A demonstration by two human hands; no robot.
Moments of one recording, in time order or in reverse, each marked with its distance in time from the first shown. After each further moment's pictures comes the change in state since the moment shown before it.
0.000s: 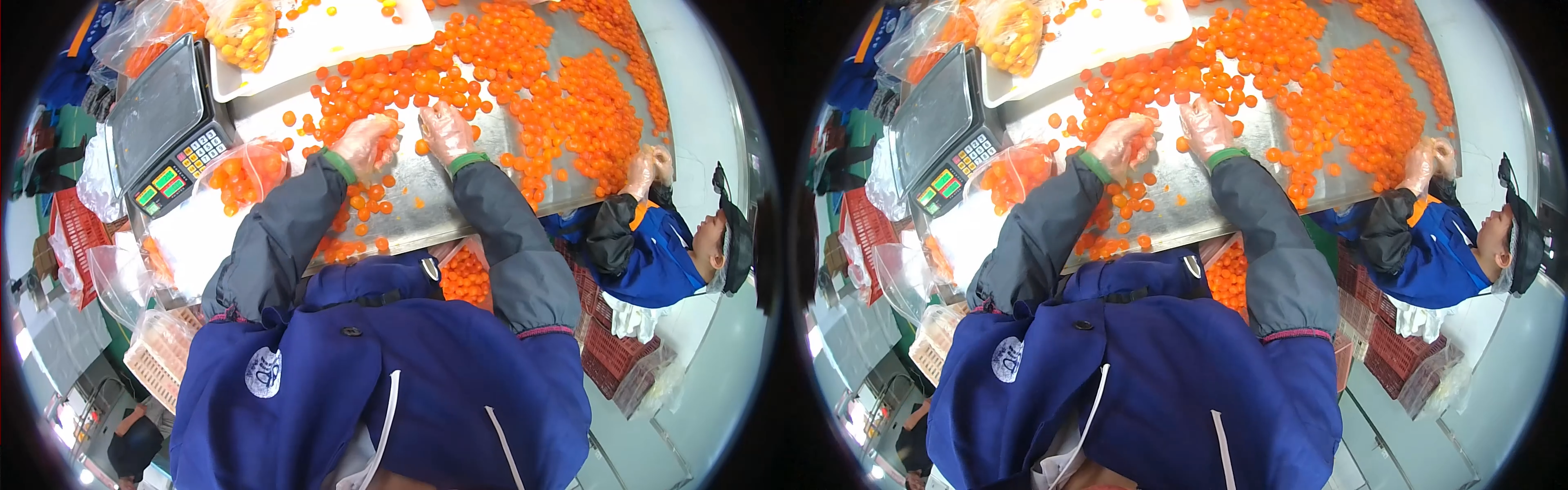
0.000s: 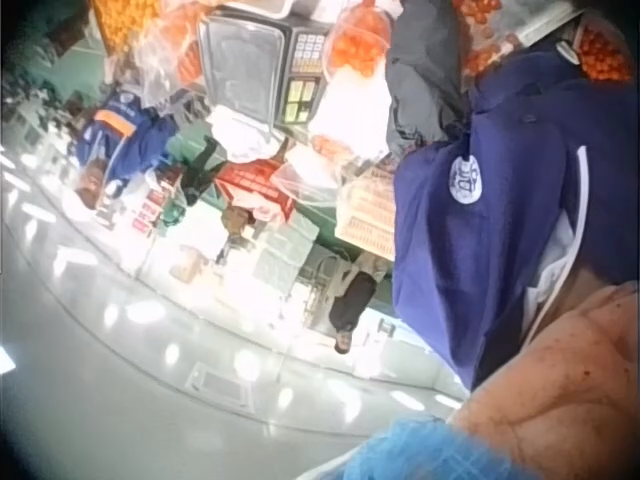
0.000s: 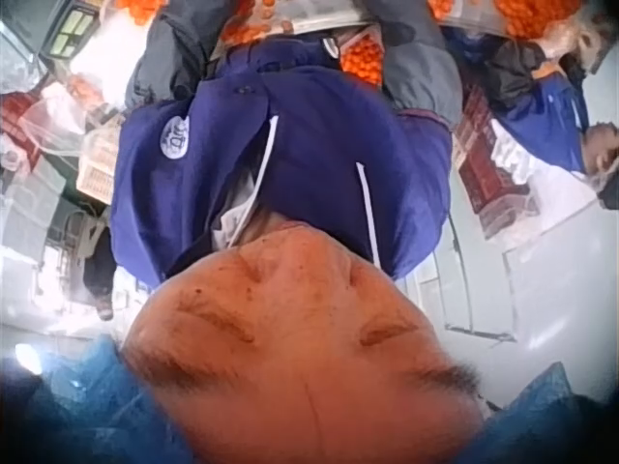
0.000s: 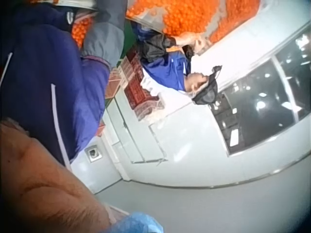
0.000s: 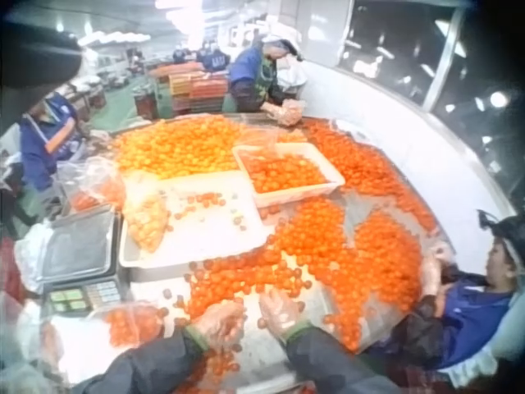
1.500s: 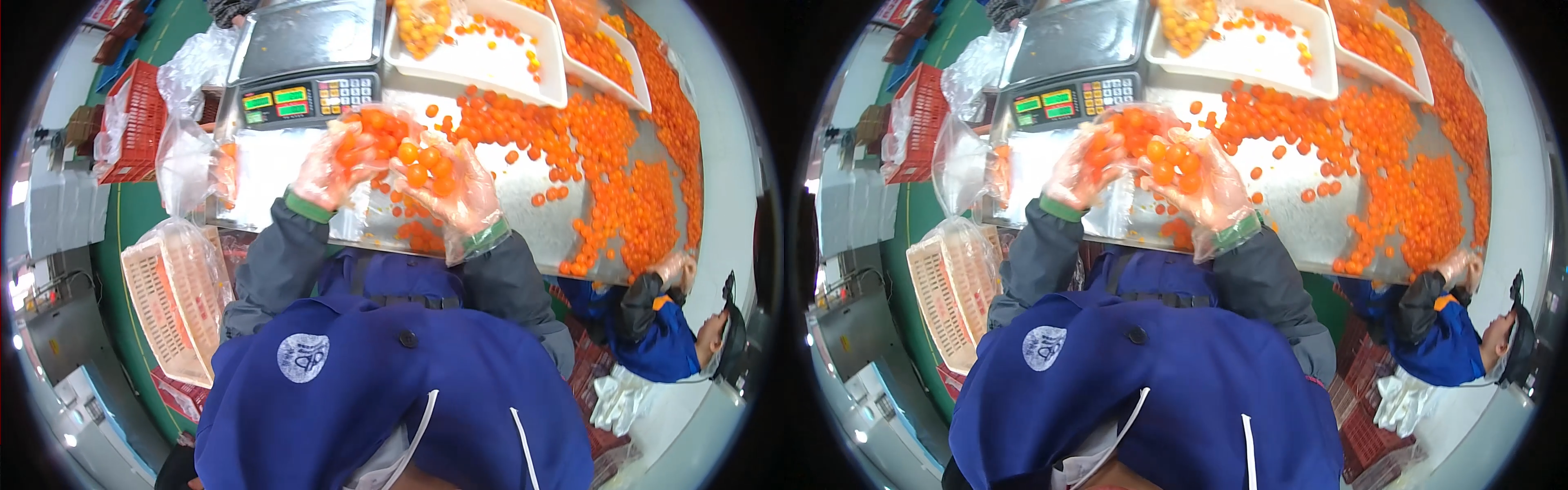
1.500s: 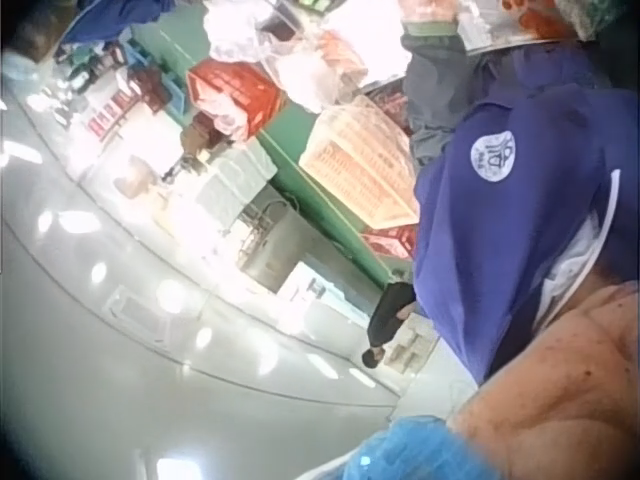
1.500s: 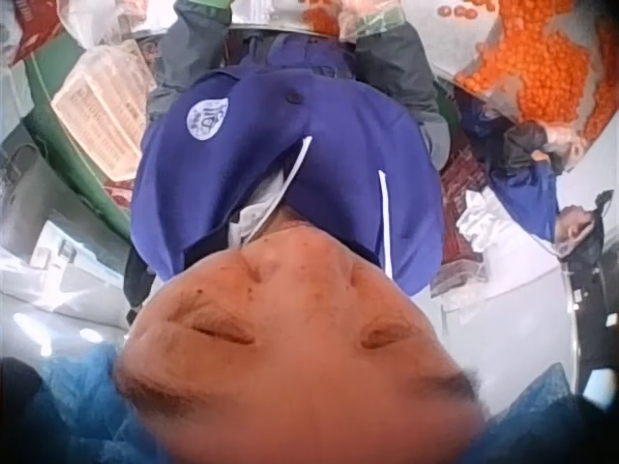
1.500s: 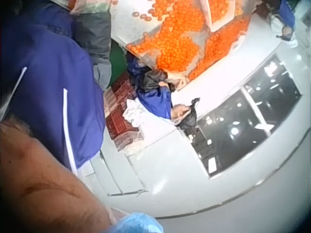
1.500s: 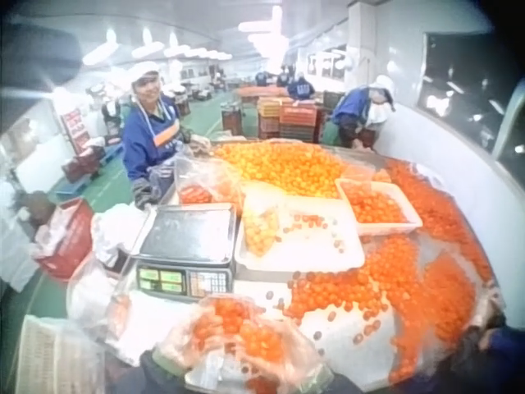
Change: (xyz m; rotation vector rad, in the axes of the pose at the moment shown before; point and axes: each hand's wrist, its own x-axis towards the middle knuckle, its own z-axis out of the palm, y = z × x) left_hand -0.291 0.025 -0.078 -0.600 0.366 0.472; right_hand -0.014 -0.265 -0.079 2.653 -0.784 0.700
